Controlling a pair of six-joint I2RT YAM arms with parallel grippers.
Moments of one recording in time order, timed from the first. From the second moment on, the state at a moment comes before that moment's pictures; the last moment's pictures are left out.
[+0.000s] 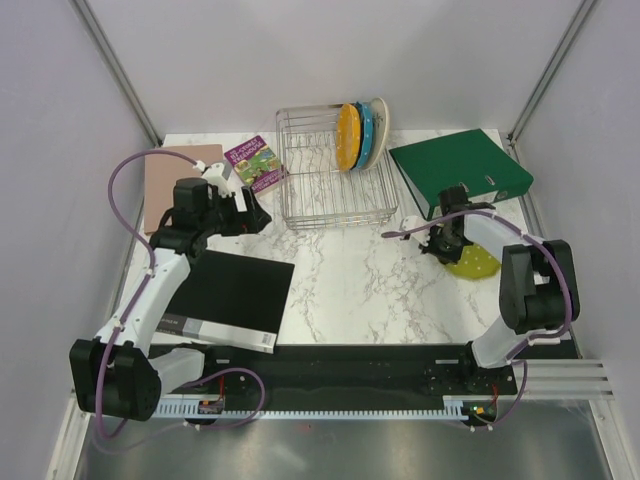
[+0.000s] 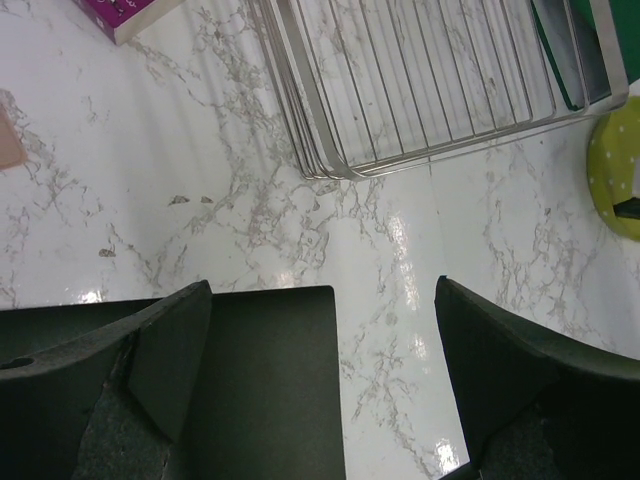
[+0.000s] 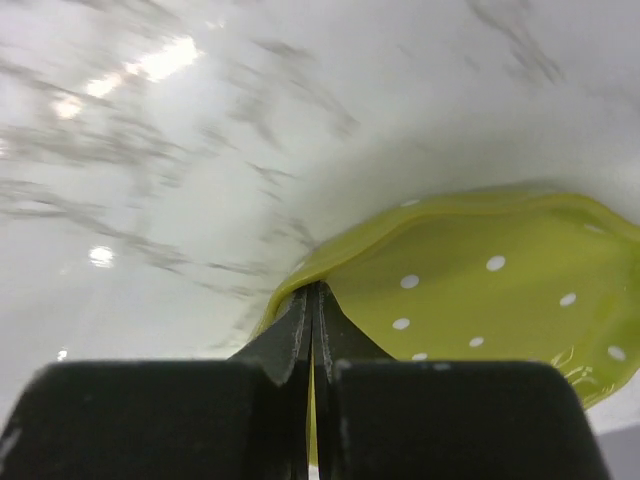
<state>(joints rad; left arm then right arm) -0.14 1.15 0.92 -0.35 0.31 -0.27 0.08 1.65 1.00 -0.69 -0.12 -1.09</state>
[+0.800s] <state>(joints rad) -0.01 0.91 0.87 -0.49 0.17 -0.38 0.87 1.91 1.34 -0.80 -0.31 -0.82</state>
